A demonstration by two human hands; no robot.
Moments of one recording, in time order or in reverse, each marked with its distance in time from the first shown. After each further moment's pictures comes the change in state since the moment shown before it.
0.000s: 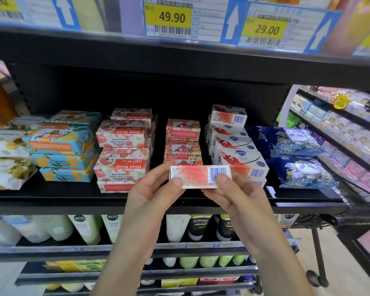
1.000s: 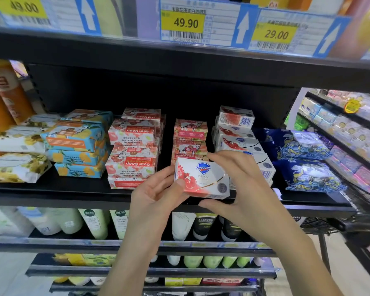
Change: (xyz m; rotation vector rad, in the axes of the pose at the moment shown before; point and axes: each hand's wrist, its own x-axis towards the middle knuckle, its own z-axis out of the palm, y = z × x) left_hand -0.006 0.001 0.001 -0.060 0.087 0.013; right_hand 0.013 -0.020 -0.005 -1.274 -0.208 -0.622
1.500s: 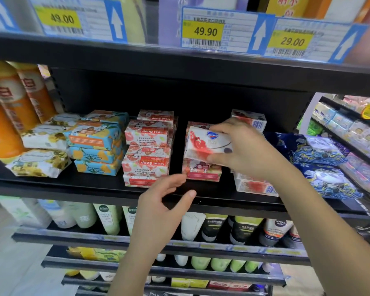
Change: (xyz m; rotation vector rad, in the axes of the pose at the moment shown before) left_hand -0.004 -0.008 -0.027 0.670 0.044 0.276; right_hand 0.094 -0.003 -0.026 -0.146 -0.159 0.057
